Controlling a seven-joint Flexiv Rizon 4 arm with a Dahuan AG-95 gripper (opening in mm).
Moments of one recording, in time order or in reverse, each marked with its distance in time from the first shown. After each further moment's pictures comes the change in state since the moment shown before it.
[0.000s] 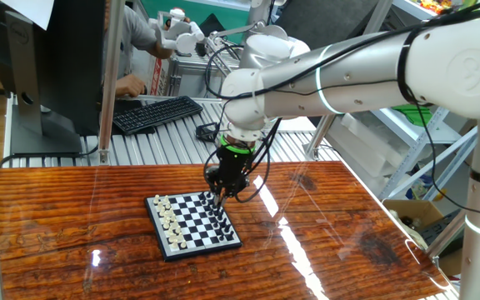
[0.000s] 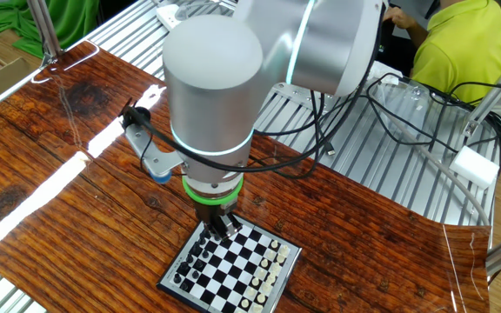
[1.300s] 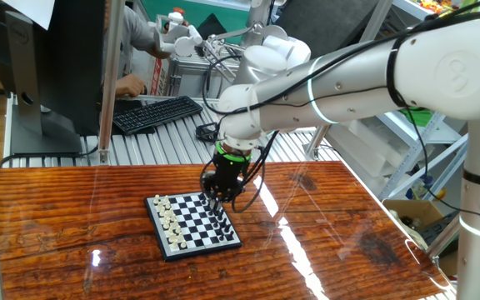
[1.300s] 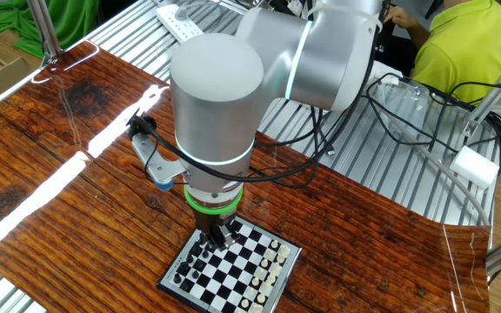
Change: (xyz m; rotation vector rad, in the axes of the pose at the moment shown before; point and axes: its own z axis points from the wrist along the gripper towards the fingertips) arm -0.006 0.006 0.023 -0.015 -0.040 0.037
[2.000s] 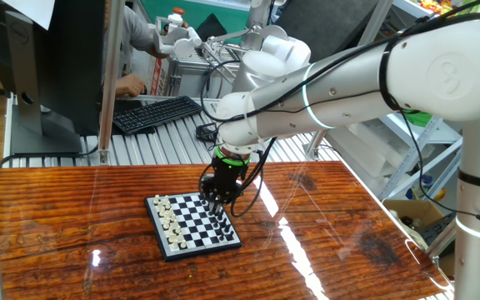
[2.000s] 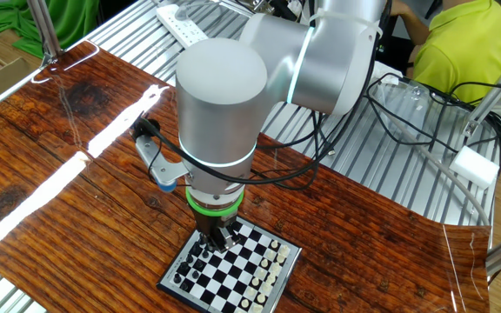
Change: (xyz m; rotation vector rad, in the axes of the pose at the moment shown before) arm -0.001 0.001 0.008 -0.004 -0.015 0.000
